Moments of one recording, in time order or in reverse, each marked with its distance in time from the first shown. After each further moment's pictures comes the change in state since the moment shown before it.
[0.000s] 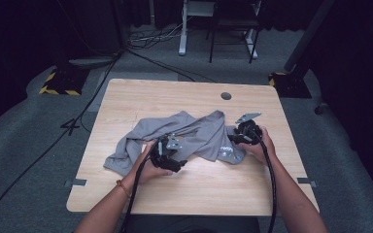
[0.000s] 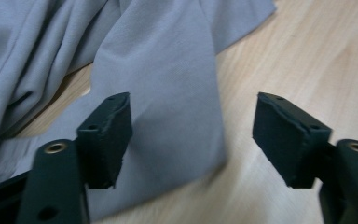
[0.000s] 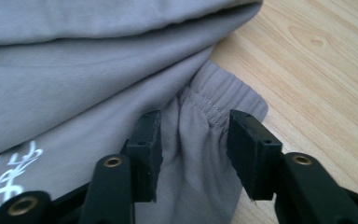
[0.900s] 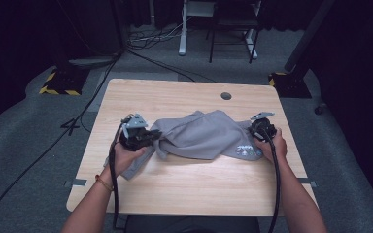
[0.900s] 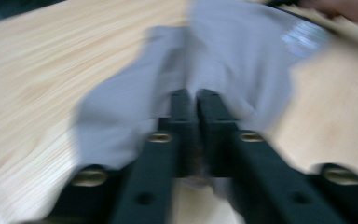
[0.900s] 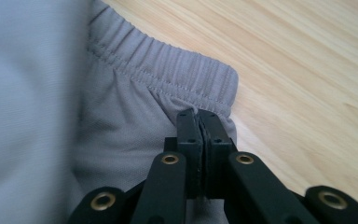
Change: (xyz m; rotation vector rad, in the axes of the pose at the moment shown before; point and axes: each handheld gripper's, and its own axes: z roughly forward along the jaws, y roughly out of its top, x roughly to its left) left arm 0.072 -0.022 -0.093 -0.223 0.085 -0.318; right arm -0.042 -0.026 -0.009 0.048 -0.291 0.108
